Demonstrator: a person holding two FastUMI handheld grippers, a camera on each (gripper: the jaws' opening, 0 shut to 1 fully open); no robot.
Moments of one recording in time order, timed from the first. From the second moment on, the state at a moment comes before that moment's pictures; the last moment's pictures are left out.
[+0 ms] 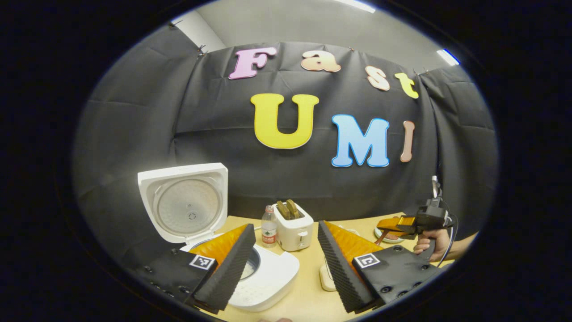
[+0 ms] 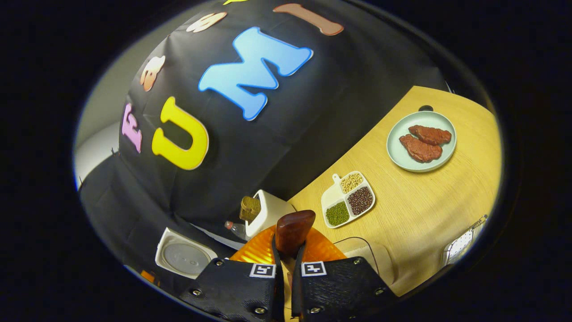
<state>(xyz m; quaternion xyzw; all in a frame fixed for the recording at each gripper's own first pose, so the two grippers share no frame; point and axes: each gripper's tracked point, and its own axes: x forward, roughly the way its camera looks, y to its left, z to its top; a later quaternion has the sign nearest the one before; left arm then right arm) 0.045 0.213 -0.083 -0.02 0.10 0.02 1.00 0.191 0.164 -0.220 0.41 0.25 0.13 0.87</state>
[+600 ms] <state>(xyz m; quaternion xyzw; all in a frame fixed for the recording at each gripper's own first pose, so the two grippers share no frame) 0.023 0.232 -0.083 0.00 0.09 0.00 1.00 0.166 0.192 -0.152 0.51 0.22 0.16 0.81</state>
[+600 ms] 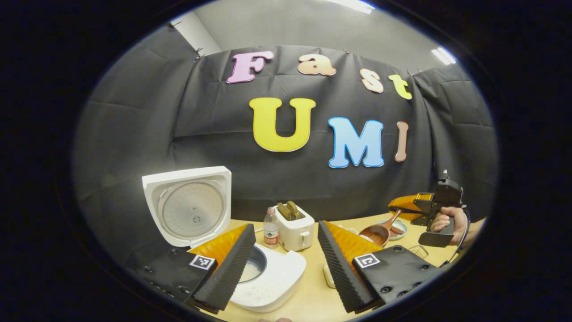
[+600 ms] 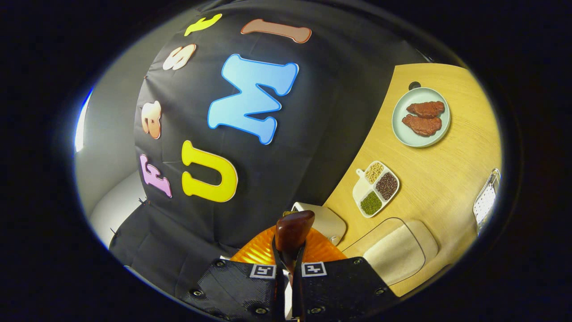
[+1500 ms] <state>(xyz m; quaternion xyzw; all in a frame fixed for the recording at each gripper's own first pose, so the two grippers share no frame) -0.020 0.294 -0.100 0.00 0.11 -0.01 0.99 0.174 0.420 -0.139 0.41 0.28 0.31 0.81</state>
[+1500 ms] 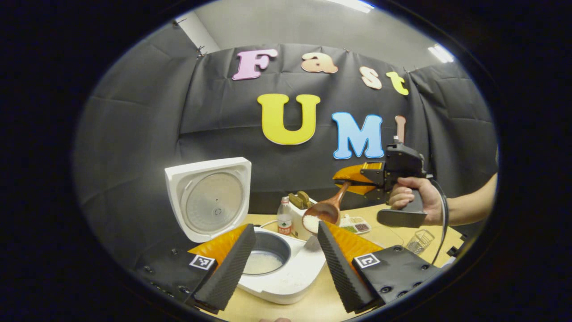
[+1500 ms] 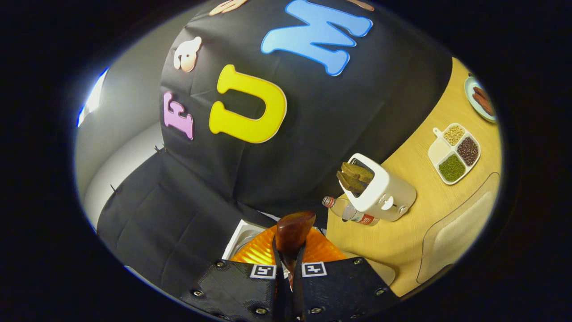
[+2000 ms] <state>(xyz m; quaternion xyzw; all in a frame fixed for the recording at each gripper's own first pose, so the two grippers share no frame) -0.036 0.304 -0.119 0.01 0.13 0.00 0.99 0.169 0.548 -0.187 0.14 0.27 0.41 0.86</state>
